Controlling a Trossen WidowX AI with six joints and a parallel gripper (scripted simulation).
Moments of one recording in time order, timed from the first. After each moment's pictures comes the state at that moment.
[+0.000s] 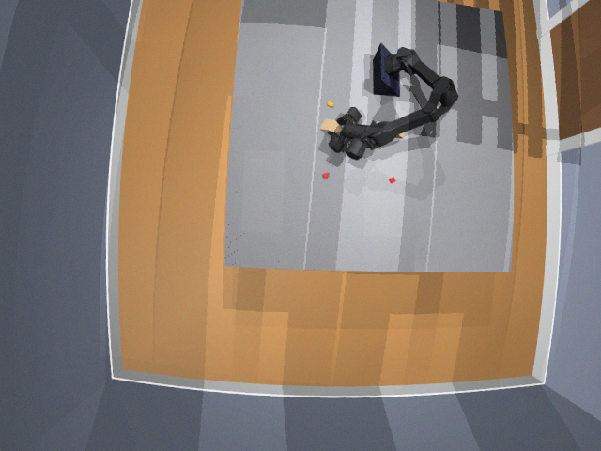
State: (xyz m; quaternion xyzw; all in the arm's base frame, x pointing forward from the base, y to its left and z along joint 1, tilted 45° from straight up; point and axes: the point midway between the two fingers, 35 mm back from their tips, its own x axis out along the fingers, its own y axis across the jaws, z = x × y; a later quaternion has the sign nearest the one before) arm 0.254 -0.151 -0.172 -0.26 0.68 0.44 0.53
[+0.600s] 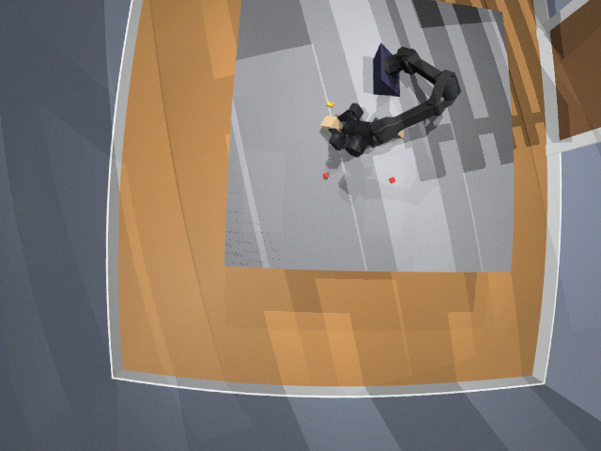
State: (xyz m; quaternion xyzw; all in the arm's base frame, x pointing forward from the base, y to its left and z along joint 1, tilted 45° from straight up) arm 0.249 -0.175 -0.147 -0.26 0.68 0.44 0.53
